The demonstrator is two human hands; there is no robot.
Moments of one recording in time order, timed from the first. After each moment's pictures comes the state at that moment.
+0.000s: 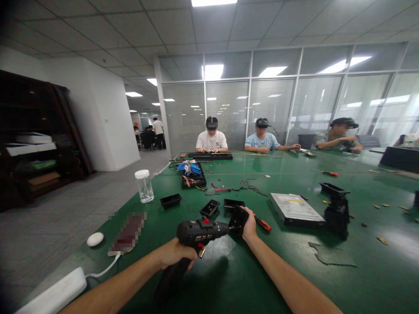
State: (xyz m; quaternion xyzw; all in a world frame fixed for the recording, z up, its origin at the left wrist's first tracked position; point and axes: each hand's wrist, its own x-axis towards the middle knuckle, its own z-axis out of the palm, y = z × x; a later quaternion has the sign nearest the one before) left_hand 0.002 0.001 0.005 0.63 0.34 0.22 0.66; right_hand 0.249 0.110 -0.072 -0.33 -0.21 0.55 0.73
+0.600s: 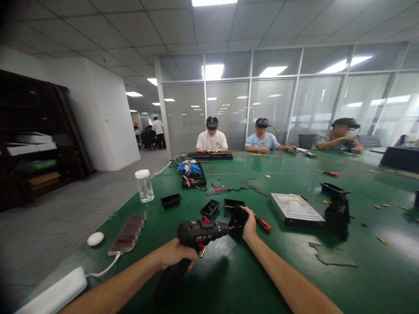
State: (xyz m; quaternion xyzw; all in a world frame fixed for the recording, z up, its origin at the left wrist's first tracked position) left_hand 0.004 -0.003 0.010 0.62 0.36 0.22 0.67; right_hand 0.249 0.111 -0.073 -0.33 -0.21 0.55 0.73
